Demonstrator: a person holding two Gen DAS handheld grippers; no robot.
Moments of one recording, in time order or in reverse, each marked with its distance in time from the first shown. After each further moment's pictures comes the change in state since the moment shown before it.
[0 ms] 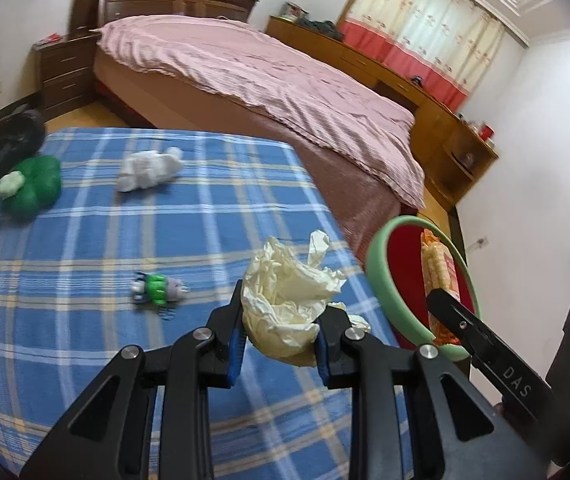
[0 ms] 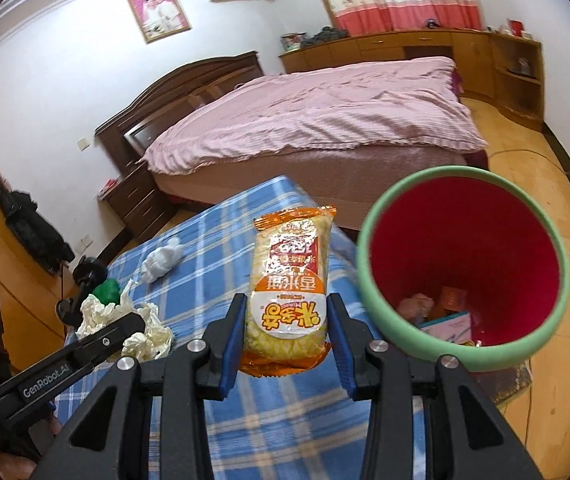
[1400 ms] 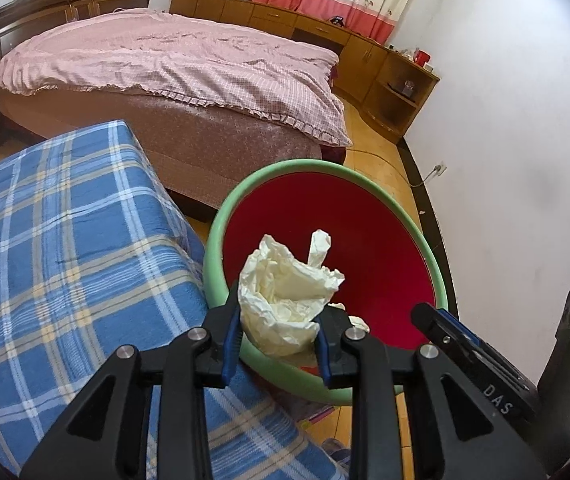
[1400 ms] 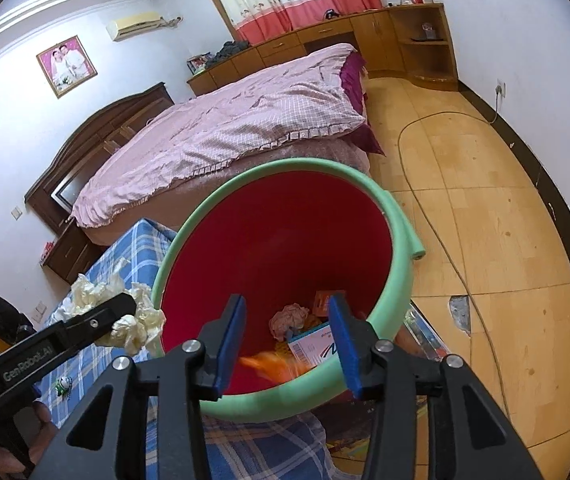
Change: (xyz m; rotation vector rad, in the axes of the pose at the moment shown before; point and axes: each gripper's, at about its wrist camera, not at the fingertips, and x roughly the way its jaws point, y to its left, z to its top) left arm 0.113 -0.155 -0.007 0.251 0.138 -0.140; right arm -0.015 -0.172 0.000 0.240 -0.054 -0.183
